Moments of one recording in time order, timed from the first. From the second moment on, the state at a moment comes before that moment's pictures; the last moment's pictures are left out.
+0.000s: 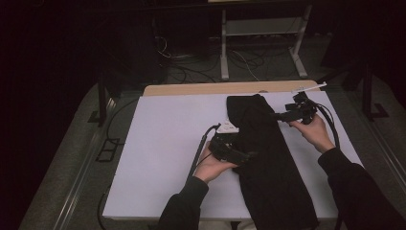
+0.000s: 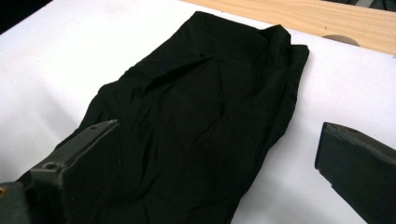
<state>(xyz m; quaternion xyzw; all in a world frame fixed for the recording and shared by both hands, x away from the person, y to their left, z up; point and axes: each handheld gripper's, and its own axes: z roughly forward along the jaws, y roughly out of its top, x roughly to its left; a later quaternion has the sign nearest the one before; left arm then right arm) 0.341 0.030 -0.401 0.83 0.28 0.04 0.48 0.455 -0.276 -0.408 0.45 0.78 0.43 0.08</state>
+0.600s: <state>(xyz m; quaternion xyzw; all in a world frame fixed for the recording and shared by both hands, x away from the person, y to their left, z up) 0.367 0.039 -0.404 0.82 0.31 0.05 0.48 0.440 -0.274 -0.417 0.44 0.78 0.43 0.08</state>
